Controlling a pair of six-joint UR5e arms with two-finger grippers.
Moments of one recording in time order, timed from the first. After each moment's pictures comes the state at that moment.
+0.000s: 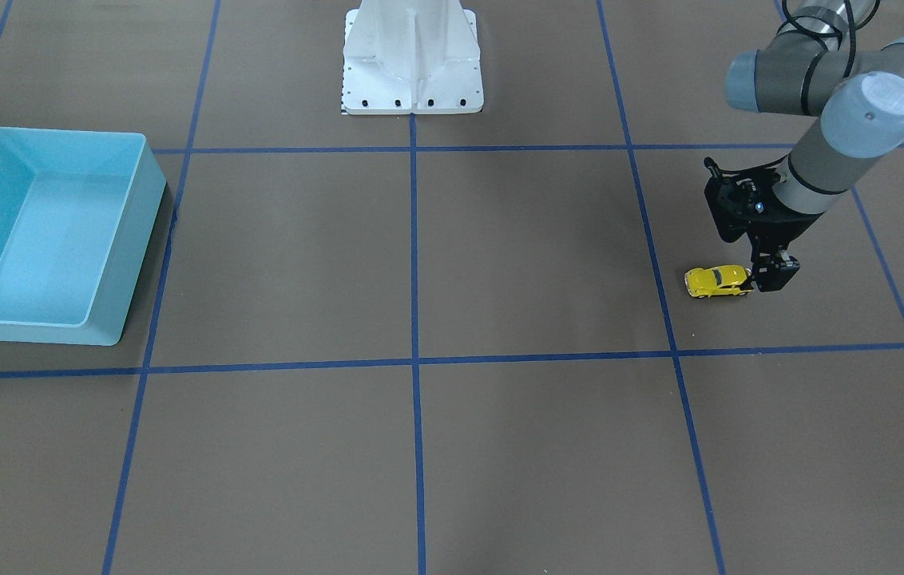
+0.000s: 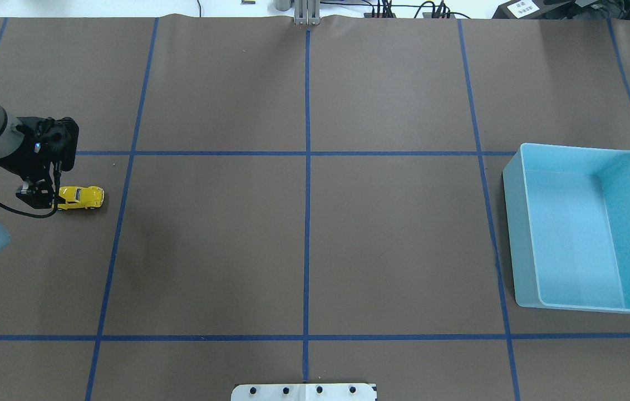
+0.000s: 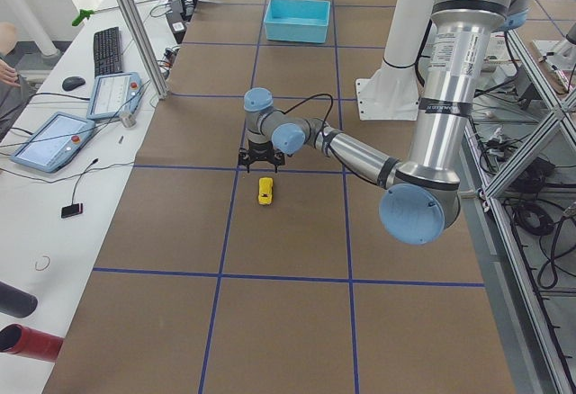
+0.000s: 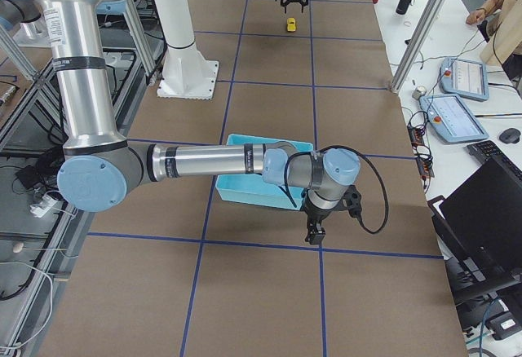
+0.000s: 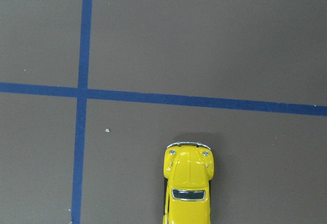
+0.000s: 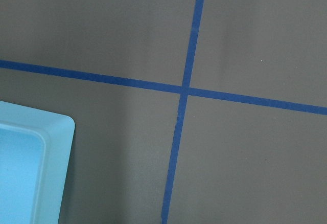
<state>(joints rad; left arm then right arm) -0.91 -1.74 -1.77 -1.78 -2.12 0.68 1.50 -1.44 1.52 -1.74 2.31 -0.16</state>
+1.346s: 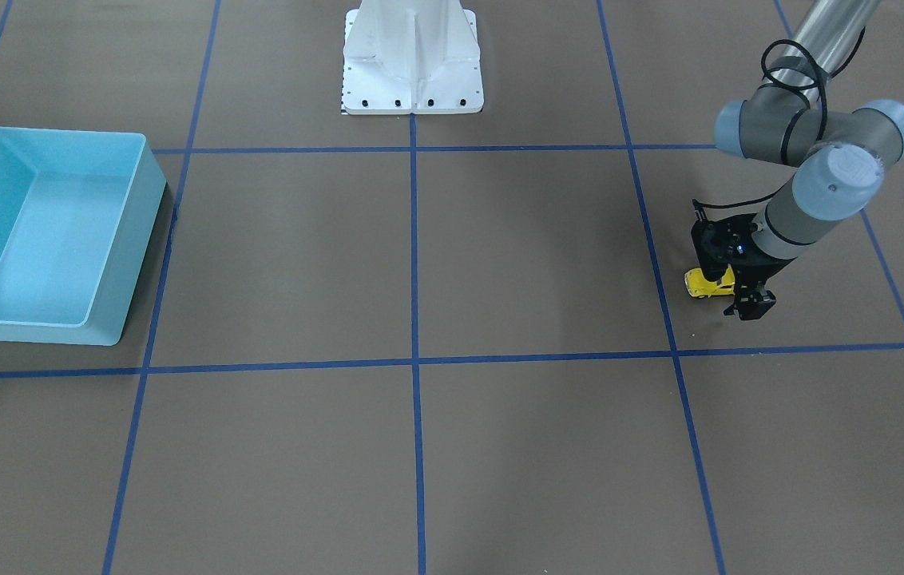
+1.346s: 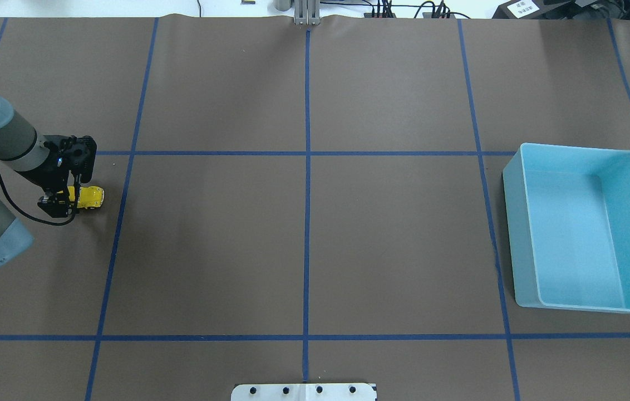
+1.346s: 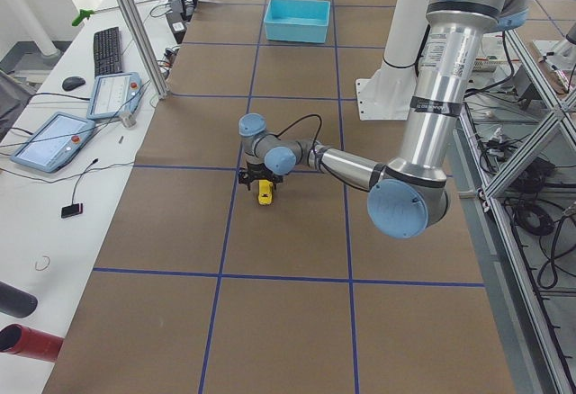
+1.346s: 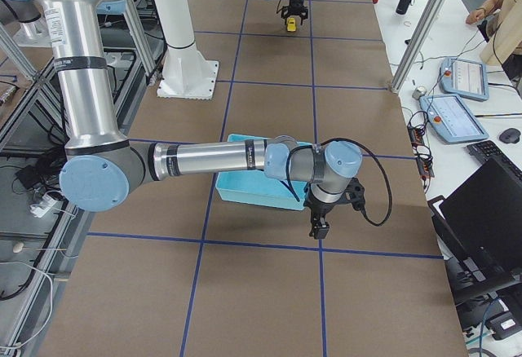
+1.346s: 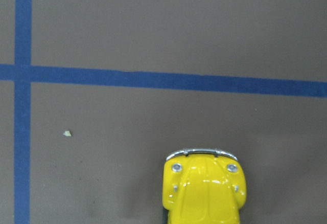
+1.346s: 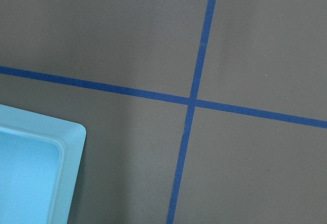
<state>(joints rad) -0.87 -1.78 -1.55 -1.91 -2.15 0.67 1.50 -1.43 1.54 -1.74 2.31 -0.16</state>
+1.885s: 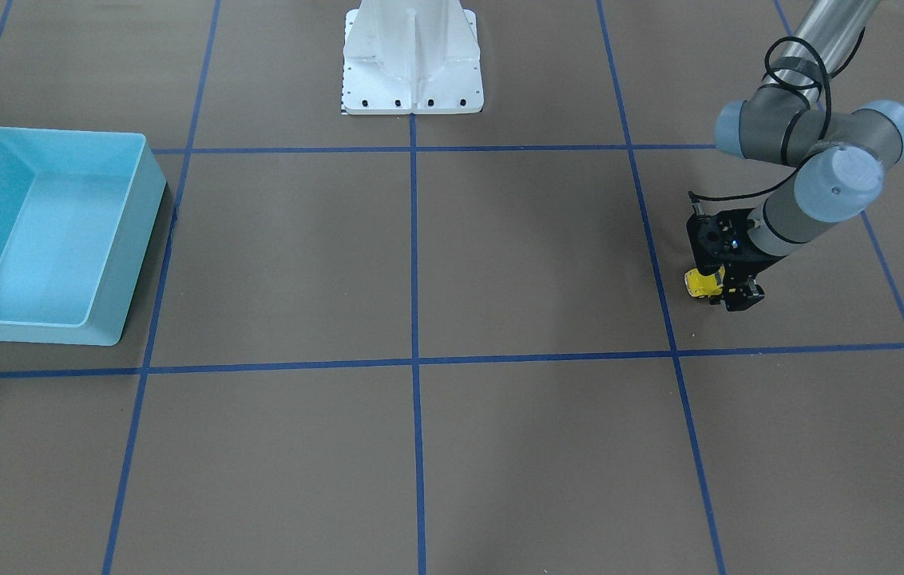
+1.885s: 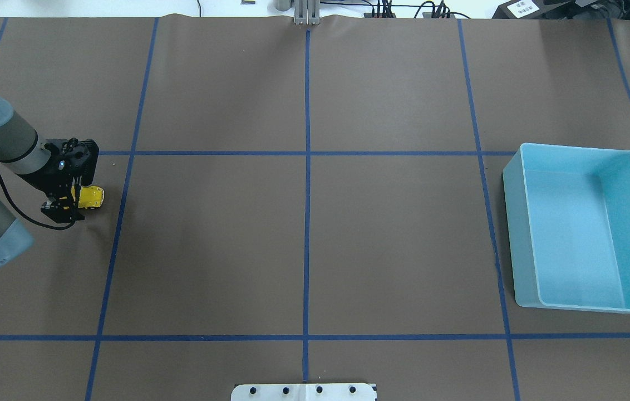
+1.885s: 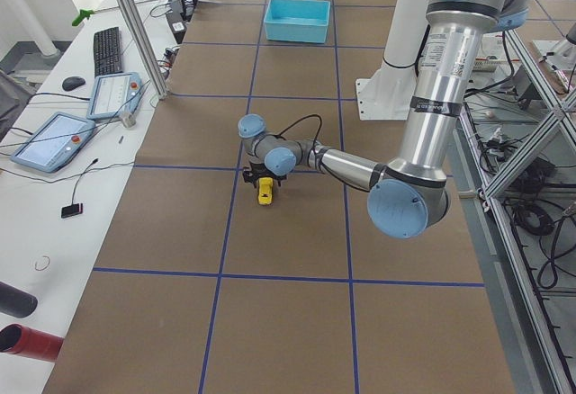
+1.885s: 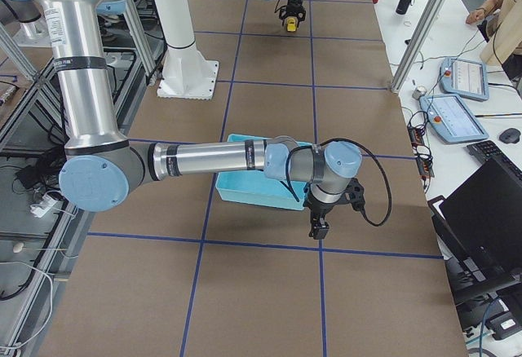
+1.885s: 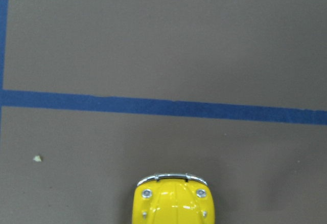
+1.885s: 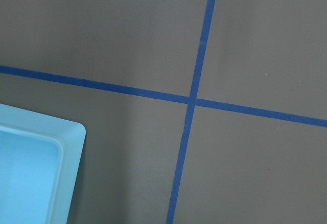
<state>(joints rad) -0.87 -1.78 -1.55 -1.92 -2.22 0.67 1.50 -1.43 1.54 -1.74 2.31 -0.16</state>
